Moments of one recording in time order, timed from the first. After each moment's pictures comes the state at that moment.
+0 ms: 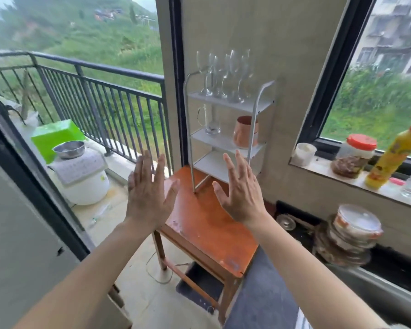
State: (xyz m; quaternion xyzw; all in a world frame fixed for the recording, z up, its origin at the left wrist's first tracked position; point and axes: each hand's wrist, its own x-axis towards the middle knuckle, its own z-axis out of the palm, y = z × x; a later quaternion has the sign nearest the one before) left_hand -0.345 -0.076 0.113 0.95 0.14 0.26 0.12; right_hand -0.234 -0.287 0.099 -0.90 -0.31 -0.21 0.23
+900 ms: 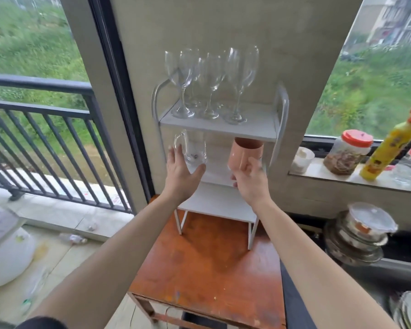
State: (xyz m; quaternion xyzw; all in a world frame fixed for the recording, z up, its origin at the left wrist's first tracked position) left_hand -0.006 0.011 0.112 0.88 -0.02 0.07 0.47; right_hand -0.030 -0.174 0.113 -0.80 0.11 -0.11 0.58
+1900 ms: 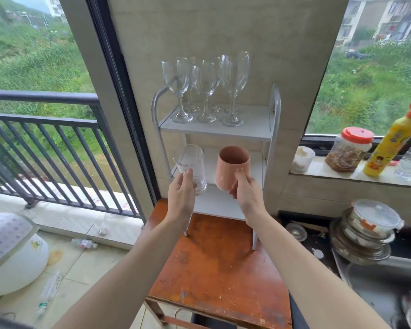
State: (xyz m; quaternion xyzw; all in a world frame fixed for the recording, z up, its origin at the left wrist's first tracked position) left_hand -0.066 -0.009 0.121 0.70 0.07 0.08 0.71; right_hand -0.056 -0.164 0.101 -0.72 0.16 -0.07 0.67
